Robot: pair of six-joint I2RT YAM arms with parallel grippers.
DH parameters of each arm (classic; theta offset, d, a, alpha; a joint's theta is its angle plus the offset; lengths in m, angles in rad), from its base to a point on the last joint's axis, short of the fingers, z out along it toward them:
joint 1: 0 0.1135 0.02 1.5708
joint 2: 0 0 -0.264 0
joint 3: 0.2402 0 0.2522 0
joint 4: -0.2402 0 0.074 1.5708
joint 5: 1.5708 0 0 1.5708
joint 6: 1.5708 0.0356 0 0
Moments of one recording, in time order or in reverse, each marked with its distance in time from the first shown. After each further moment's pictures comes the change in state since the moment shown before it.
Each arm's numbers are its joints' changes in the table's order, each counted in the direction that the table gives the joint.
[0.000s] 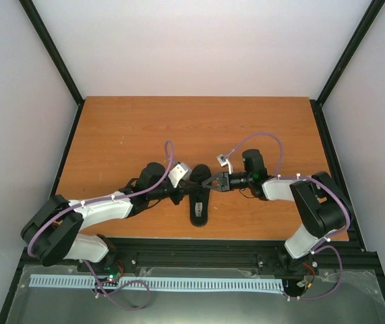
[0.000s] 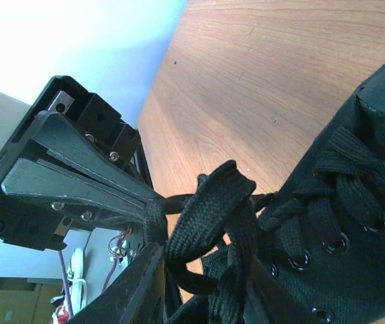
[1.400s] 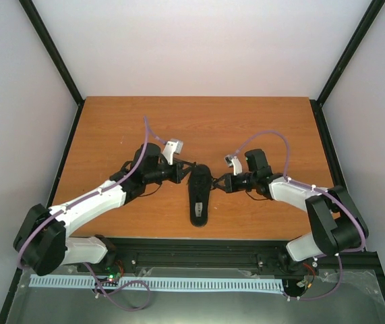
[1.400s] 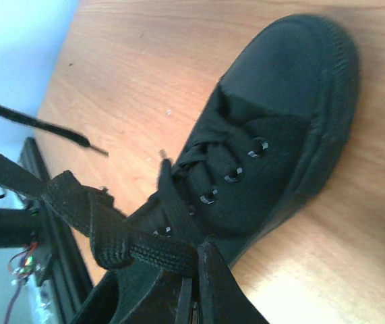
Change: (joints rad) left arm 0.045 0.079 0.232 -0.234 0.017 -0.419; right arm -0.013 0.166 0.012 -0.387 0.286 -0.217
